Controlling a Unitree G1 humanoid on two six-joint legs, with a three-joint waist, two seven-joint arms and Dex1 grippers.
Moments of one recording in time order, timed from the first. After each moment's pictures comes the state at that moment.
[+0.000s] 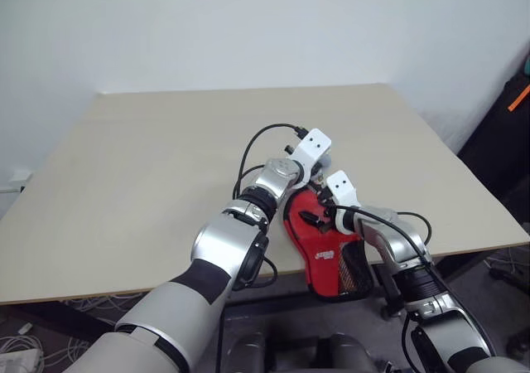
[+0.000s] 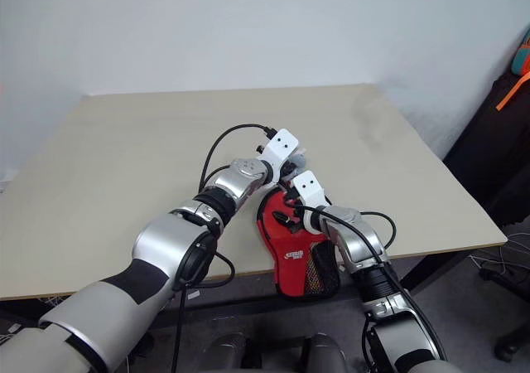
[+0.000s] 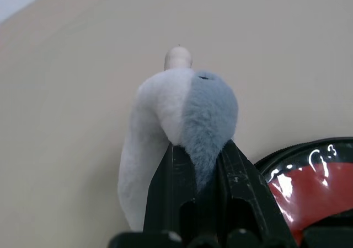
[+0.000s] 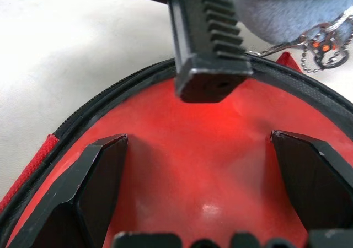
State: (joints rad) left arm -1.24 -0.08 -0.07 1.39 0.21 0.05 -0.37; right arm -0.49 -0.23 0.23 0.13 0.11 0.71 0.51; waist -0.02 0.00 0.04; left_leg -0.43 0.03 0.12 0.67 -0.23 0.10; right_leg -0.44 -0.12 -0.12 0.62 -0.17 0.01
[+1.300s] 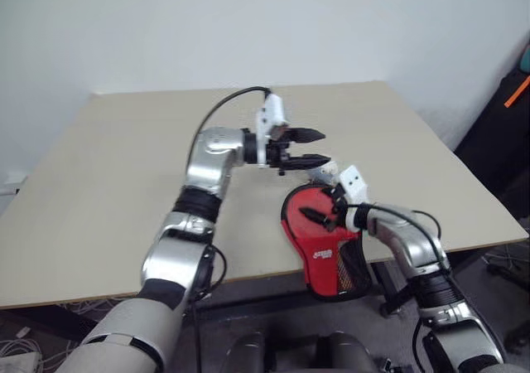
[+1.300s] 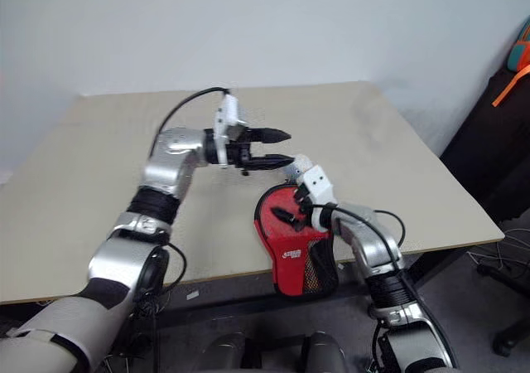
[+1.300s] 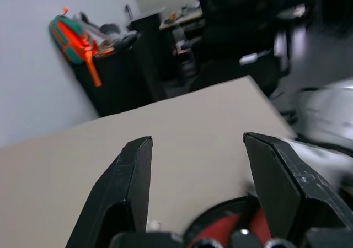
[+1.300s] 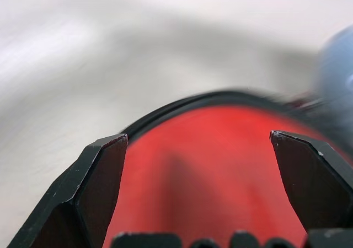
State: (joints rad) left arm -0.97 0.26 -0.05 0.63 -0.20 0.12 -1.34; right arm -0.47 -0.31 0.13 0.05 0.19 0.61 0.66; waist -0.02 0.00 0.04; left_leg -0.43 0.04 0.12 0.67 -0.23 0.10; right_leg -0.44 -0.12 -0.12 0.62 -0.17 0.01
